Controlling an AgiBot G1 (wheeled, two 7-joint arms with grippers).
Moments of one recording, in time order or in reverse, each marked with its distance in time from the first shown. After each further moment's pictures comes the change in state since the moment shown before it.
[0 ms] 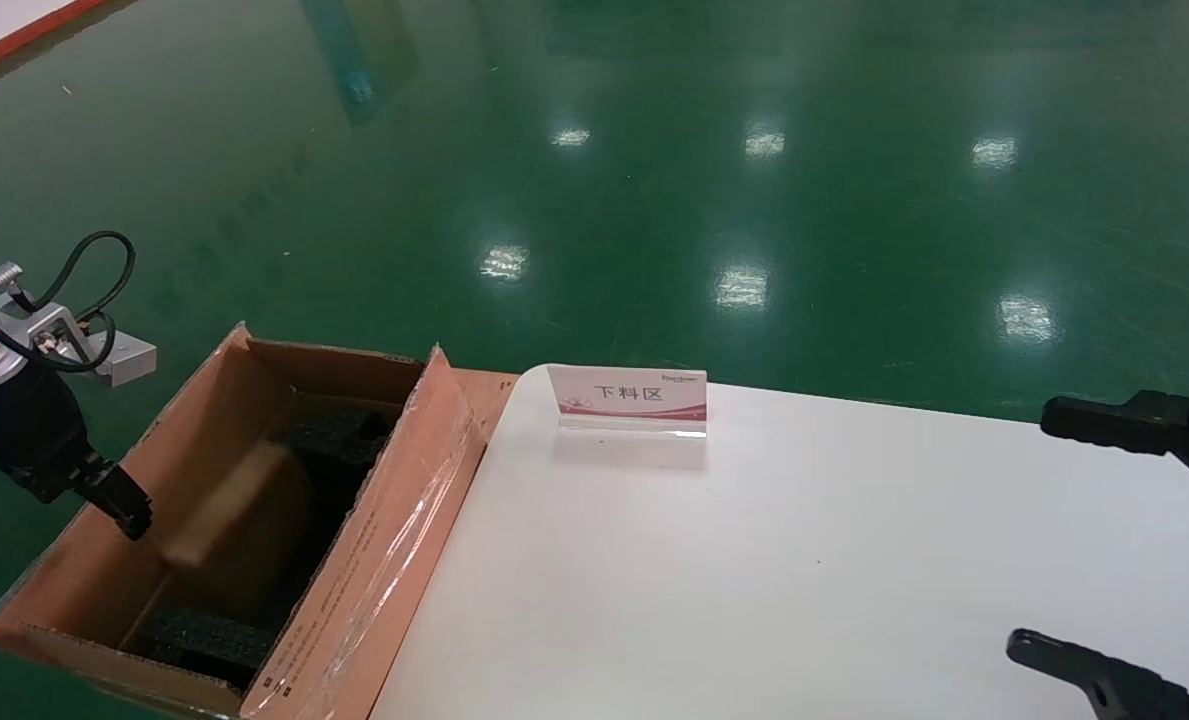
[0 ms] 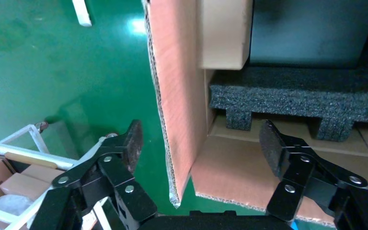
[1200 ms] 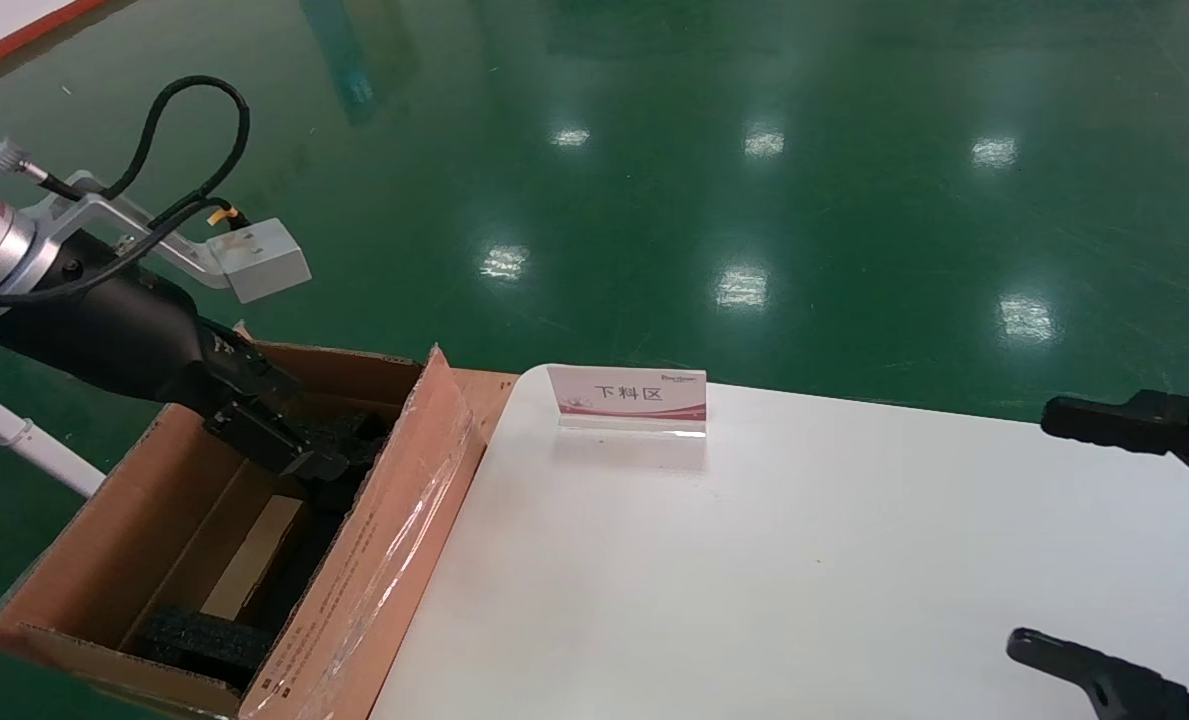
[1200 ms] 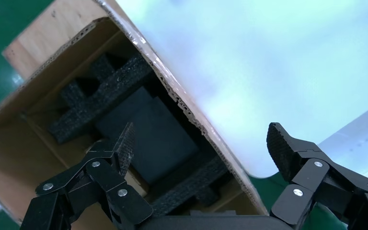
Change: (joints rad) left arm -0.484 -0.189 -0.214 -0.753 -0.069 -0.081 0.251; right arm 0.001 0.000 -0.001 -0.001 0.000 0.000 -0.001
